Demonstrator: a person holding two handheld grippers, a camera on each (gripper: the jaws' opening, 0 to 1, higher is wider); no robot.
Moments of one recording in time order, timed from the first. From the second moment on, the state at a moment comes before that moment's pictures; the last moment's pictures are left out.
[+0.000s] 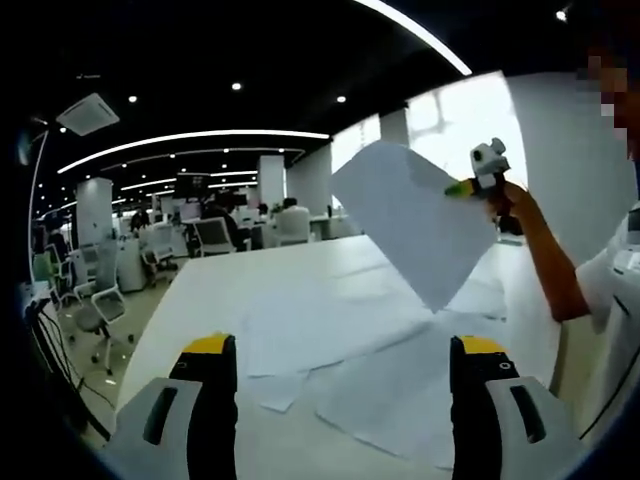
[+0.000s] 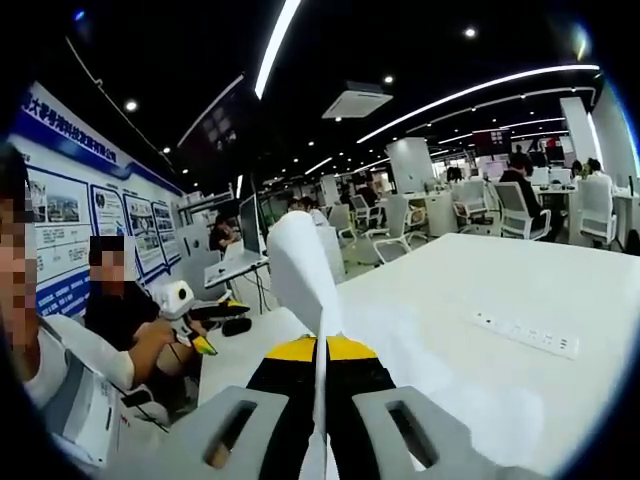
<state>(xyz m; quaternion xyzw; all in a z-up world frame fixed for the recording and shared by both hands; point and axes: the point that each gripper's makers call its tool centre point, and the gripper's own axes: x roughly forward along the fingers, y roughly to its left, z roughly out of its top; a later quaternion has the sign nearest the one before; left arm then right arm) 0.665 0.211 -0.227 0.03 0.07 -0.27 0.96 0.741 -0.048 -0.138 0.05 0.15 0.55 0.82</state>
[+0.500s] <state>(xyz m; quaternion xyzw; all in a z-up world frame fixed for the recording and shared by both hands) 0.674 0.200 -0.221 0.03 0.06 -0.29 0.96 0.742 -0.049 -0.135 0.05 0.15 0.55 0.82</state>
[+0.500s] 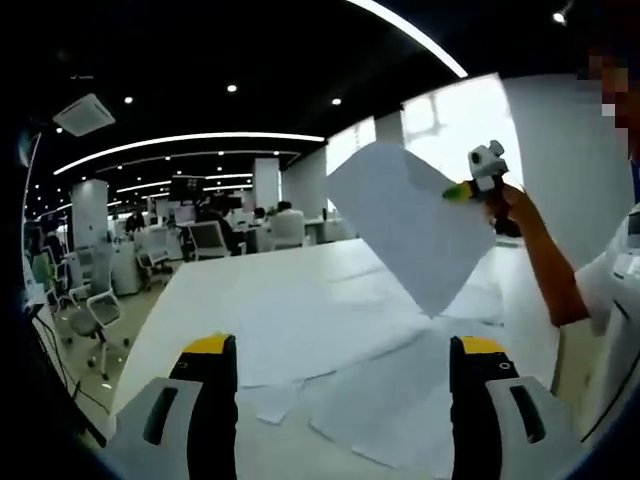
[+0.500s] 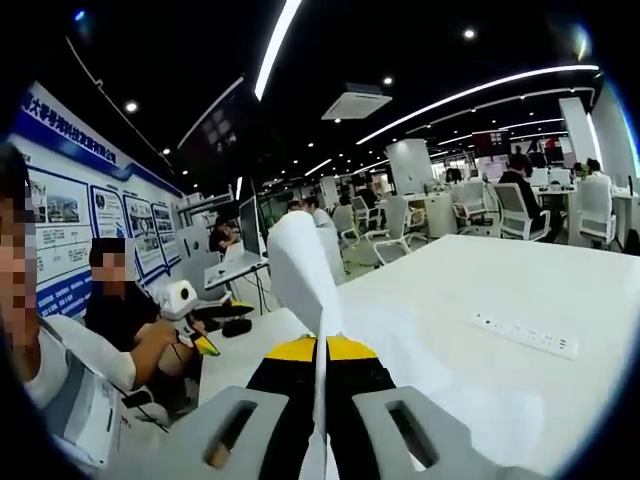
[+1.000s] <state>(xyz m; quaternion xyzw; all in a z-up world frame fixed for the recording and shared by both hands) 0.691 0.187 -0.214 0.03 0.05 -0.31 0.95 0.746 -0.053 -0.132 0.05 0.15 0.54 0.83</state>
